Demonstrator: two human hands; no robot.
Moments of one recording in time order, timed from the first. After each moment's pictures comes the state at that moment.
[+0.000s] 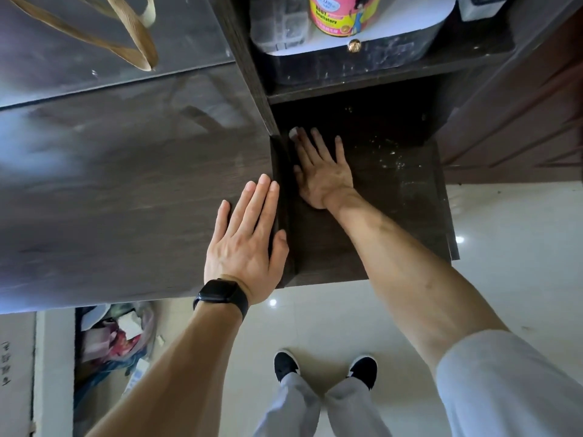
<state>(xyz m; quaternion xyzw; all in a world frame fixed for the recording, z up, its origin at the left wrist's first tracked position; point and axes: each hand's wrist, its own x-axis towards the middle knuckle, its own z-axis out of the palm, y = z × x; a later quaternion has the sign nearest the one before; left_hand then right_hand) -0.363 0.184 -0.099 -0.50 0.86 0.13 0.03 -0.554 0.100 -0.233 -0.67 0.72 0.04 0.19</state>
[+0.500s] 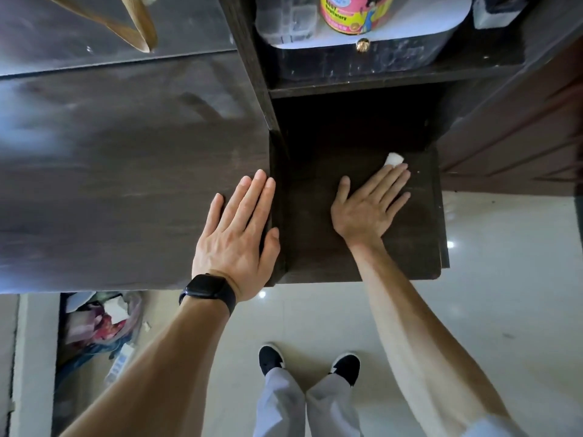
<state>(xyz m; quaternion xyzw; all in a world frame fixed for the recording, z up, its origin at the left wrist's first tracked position) -0.362 0.185 -0.100 -0.51 0.85 0.12 0.04 -0.567 0.183 -0.231 -0.35 0.92 -0.06 0.18</state>
